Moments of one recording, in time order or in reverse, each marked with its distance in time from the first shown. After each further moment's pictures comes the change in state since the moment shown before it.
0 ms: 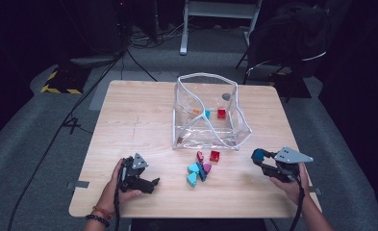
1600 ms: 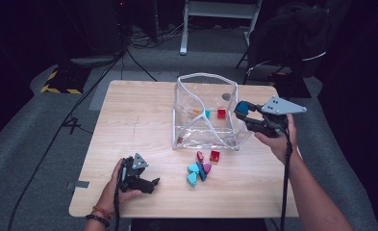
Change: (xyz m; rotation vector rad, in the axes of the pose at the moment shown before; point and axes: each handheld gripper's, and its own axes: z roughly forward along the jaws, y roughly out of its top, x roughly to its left) left arm 0.000 0.000 0.000 0.001 0.000 0.000; right arm -0.001 0.166 0.020 -0.166 0.004 -0.087
